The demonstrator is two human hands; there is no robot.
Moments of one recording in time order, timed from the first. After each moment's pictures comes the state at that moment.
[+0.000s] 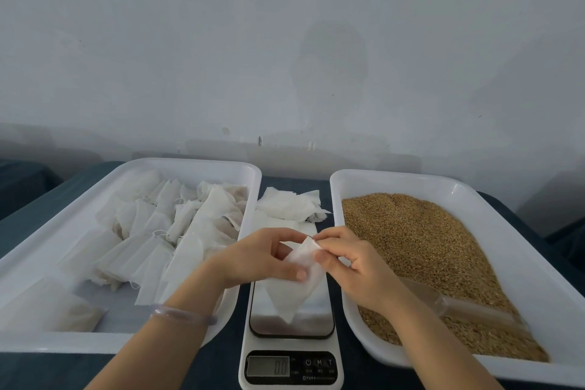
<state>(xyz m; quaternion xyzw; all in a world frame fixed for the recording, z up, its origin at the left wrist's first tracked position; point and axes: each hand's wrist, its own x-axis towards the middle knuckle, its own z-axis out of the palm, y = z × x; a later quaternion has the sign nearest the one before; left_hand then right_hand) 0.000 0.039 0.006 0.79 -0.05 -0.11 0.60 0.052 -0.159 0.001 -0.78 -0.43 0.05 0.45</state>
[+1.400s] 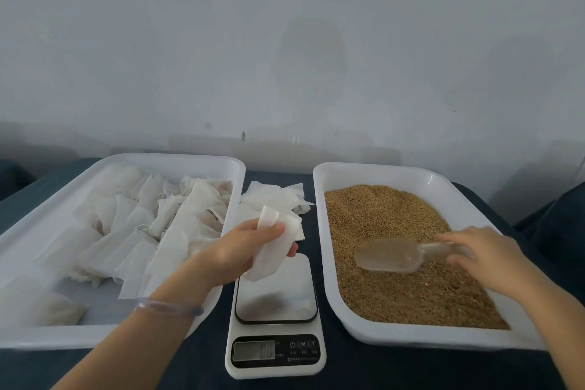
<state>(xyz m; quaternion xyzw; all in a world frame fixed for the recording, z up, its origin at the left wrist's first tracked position) -0.002 0.026 0.000 0.68 0.04 -0.09 0.73 0.124 -0.341 0.003 -0.98 -0.19 -0.04 0.04</state>
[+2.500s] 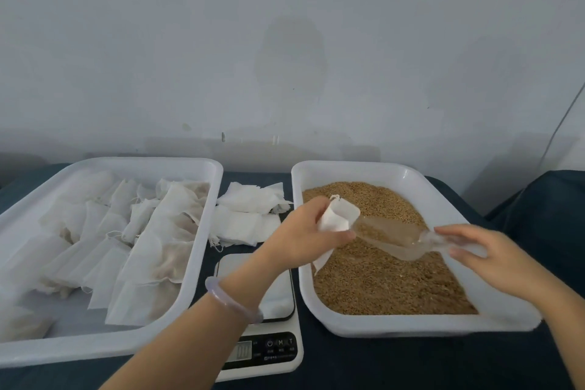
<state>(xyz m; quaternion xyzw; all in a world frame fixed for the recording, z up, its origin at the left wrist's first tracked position) 0.032 -0.071 0.024 0.84 -0.06 0.02 0.54 0.085 -0.369 0.031 -0.94 -0.19 0.00 0.28</state>
